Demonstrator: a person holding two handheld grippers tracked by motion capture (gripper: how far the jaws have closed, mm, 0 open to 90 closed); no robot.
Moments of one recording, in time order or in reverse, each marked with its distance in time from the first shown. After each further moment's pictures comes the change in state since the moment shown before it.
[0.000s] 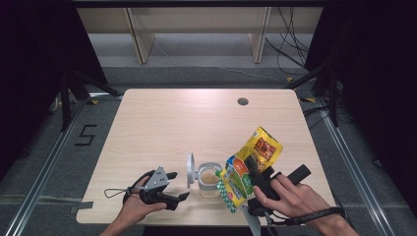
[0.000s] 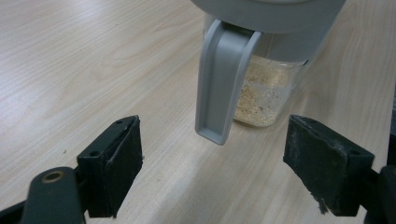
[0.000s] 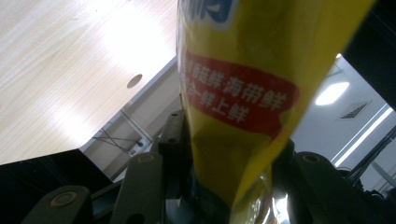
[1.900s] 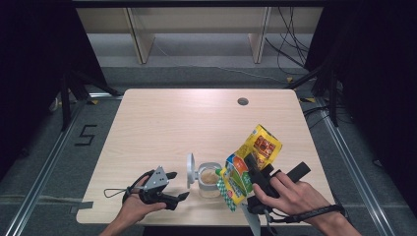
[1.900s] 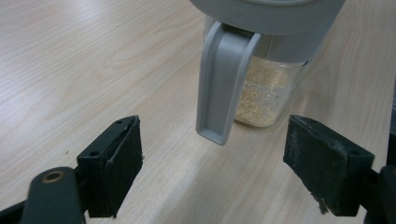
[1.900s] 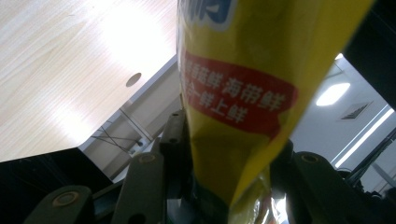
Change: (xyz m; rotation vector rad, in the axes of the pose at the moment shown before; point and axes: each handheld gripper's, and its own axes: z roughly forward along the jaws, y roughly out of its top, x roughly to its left) left arm 0.001 0.001 -0.001 -0.005 -0.005 0.005; right arm -0.007 -0.004 0.004 -0.011 -0.011 -0.061
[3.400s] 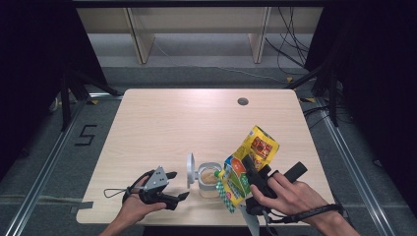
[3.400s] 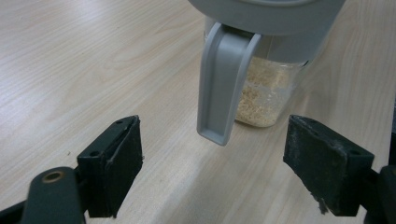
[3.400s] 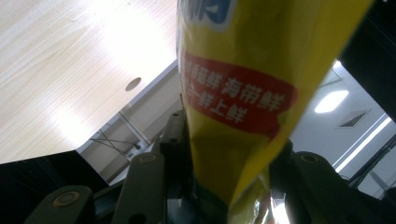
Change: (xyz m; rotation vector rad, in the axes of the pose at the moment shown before) left arm -0.001 0.000 0.000 0.007 0.010 -0.009; right arm 0.000 0.004 0.000 -0.012 0.005 0.002
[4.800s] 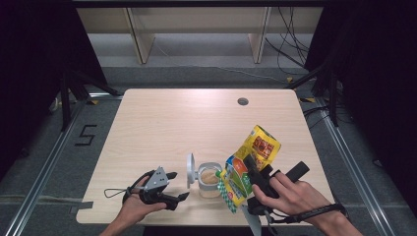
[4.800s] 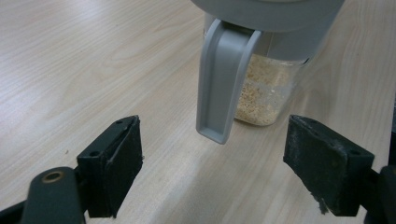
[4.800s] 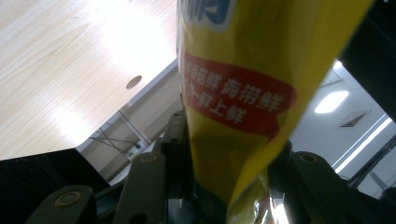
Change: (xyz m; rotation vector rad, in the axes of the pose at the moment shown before) left arm -0.001 0.000 0.001 -0.012 -0.011 -0.016; right arm -0.001 -0.004 -0.002 0.000 0.001 -0.019
